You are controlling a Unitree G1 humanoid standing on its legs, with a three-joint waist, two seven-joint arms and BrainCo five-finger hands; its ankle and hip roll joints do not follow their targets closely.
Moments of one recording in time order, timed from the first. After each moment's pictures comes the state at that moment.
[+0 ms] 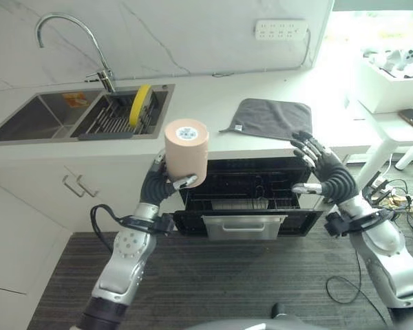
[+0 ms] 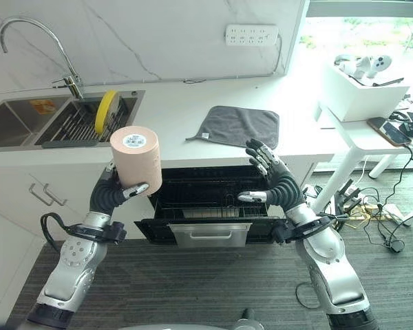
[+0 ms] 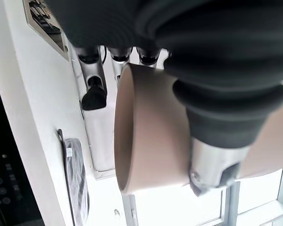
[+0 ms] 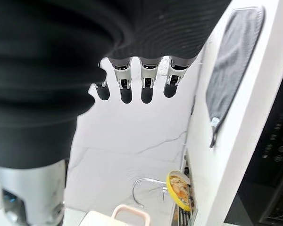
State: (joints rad) left arm 0.02 0.41 -0.17 -0.17 -0.24 -0.22 0.11; right arm 0.00 -0.54 0.07 -0.40 0.37 0.00 0.15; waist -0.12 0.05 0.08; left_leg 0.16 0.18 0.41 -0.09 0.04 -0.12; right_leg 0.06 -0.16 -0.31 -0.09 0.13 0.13
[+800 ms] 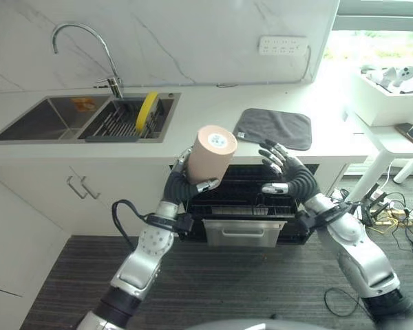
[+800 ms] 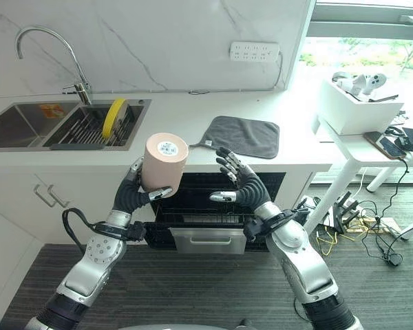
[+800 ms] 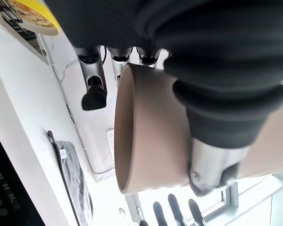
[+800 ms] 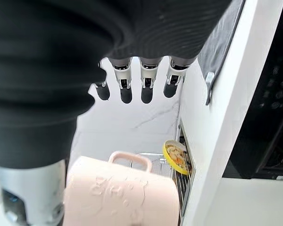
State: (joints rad) left arm -0.08 0.40 -0.34 -0.11 -0.06 -0.20 0.24; right arm -0.10 -0.46 0.24 -0.35 0.40 0.15 0.09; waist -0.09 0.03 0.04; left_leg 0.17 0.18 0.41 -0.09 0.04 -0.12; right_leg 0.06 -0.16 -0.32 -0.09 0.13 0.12
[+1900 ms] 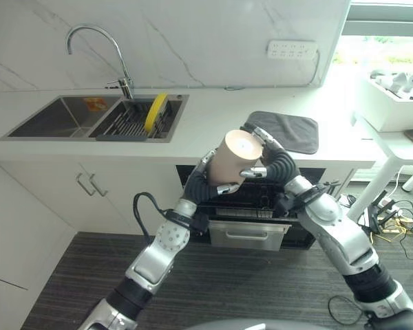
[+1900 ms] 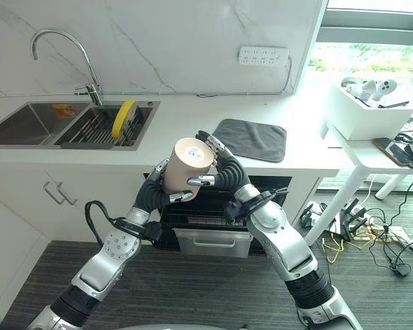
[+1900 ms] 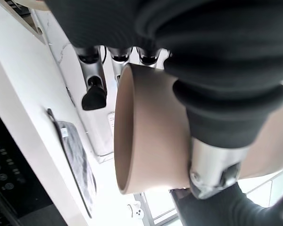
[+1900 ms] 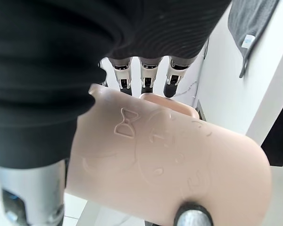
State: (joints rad) left arm -0.14 0.37 -0.44 -0.10 -0.06 -0.13 0.21; right arm -0.28 -0.41 0.34 -0.32 0.39 0.21 0.00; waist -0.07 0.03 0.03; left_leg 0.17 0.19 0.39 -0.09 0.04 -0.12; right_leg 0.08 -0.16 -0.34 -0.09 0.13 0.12
